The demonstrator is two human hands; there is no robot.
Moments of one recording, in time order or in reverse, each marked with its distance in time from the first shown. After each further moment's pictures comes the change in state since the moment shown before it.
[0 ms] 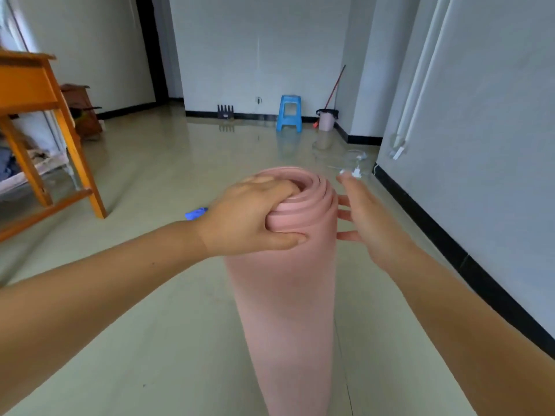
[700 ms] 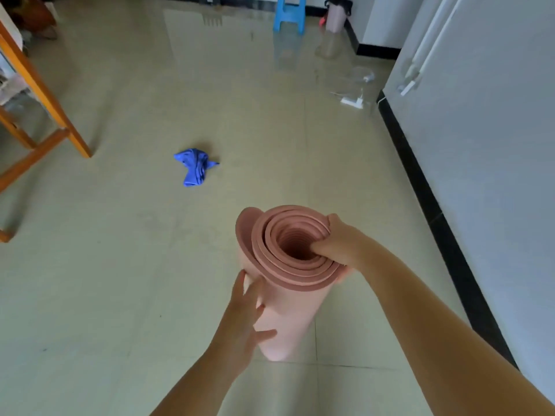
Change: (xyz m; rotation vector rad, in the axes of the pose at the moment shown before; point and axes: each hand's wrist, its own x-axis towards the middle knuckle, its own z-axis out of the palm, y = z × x) left_hand -0.003 0.082 0.014 -1.474 0.098 -1.795; right_hand 0.059 -0.052 -0.035 -0.578 -0.362 0.623
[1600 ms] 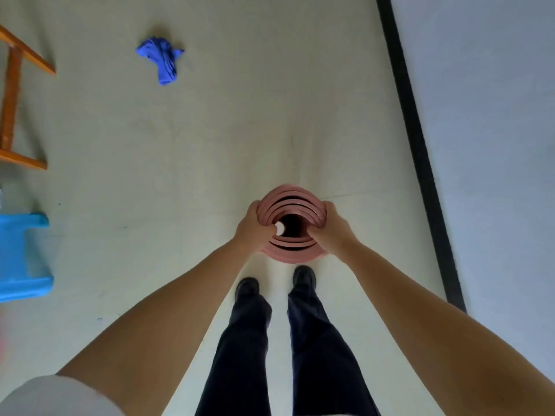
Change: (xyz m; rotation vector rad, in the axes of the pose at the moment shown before) left_hand -0.215 0.024 0.033 0.908 -0.064 -0.164; right_hand -0.285 0.065 0.039 0.339 -0.017 0.226
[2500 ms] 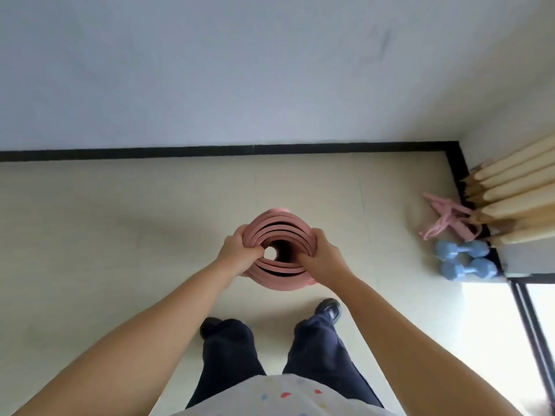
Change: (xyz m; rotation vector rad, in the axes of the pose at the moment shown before) left_hand -0.302 -0.139 0.251 1.003 -0.901 0.419; right_hand -0.464 0.269 0.169 0.969 0.909 0.572
